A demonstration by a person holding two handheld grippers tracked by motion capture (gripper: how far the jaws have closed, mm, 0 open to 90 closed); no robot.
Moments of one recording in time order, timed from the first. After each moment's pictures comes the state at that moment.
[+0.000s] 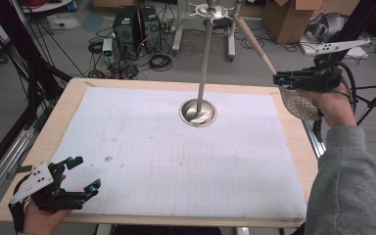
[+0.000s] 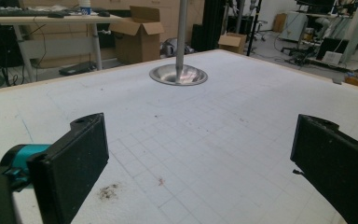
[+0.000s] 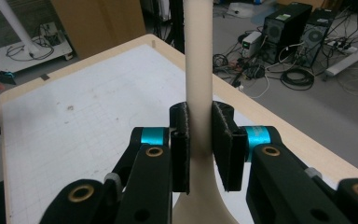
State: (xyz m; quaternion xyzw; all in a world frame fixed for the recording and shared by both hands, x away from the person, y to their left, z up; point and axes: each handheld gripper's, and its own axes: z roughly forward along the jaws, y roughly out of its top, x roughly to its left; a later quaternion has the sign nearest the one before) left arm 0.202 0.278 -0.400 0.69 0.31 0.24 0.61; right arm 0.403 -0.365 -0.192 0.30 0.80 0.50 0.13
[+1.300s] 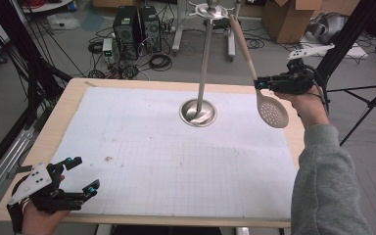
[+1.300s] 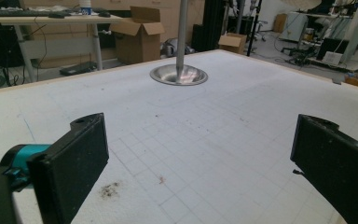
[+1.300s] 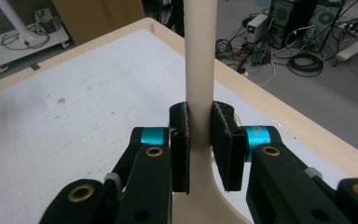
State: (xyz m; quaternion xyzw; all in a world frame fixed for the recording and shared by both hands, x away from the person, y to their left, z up) left arm 0.200 0.280 -0.399 0.69 0.31 0.24 0.61; right arm 0.426 -0.328 -0.222 0.31 0.81 0.48 0.11
